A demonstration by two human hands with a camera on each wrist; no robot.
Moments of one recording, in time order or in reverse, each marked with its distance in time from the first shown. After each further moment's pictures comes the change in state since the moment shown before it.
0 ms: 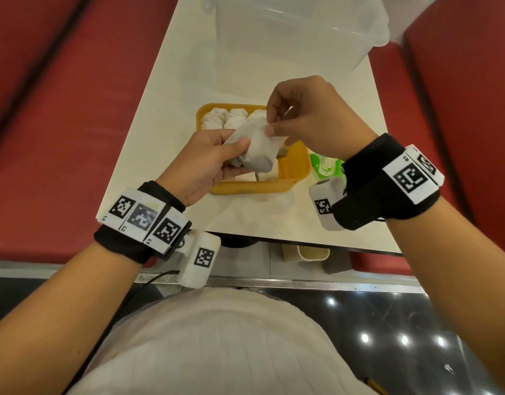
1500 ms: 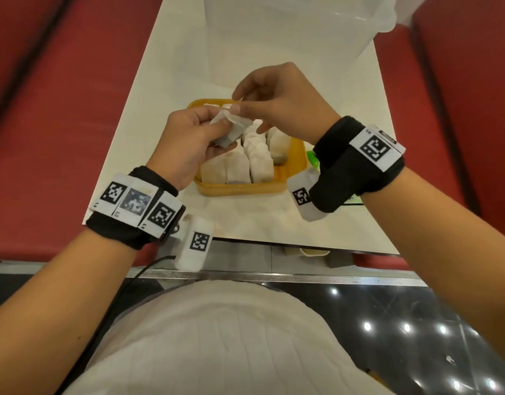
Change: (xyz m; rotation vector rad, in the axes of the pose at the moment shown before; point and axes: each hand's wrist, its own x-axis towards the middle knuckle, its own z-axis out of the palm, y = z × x) left_hand 0.036 0.001 -0.010 0.080 0.182 0.082; right_hand 0.040 0.022 0.017 0.223 0.015 0.024
